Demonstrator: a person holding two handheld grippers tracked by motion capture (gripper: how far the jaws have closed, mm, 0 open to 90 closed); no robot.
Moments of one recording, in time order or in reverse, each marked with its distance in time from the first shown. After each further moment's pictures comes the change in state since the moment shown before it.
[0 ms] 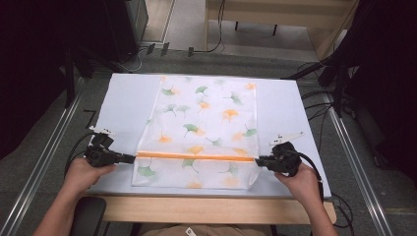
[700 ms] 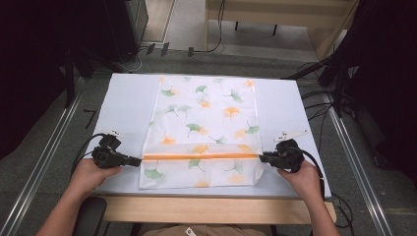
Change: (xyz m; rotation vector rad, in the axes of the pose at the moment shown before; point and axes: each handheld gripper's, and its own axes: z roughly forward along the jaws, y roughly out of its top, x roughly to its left) left arm -0.009 0.004 0.013 0.050 -0.026 0.029; right arm -0.022 -0.004 0.007 -0.031 -0.028 0.027
